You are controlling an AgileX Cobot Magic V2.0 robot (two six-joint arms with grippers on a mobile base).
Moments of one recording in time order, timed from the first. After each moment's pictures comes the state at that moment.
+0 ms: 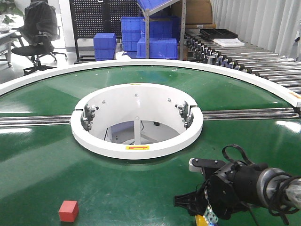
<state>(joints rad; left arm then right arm) -0.06 0.82 -0.76 -0.18 0.06 0.20 0.36 1.91 -1.23 -0.26 0.52 0.61</state>
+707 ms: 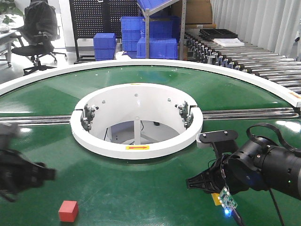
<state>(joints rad) -0.11 1.46 -1.02 -0.33 0.45 0.23 0.36 1.71 -1.23 -0.41 0.62 0.51</state>
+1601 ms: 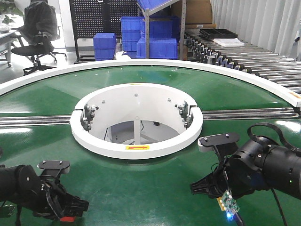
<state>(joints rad) -0.17 1.92 -1.16 -0.34 0.42 0.26 0.36 1.71 -1.23 -0.41 0.68 0.48</state>
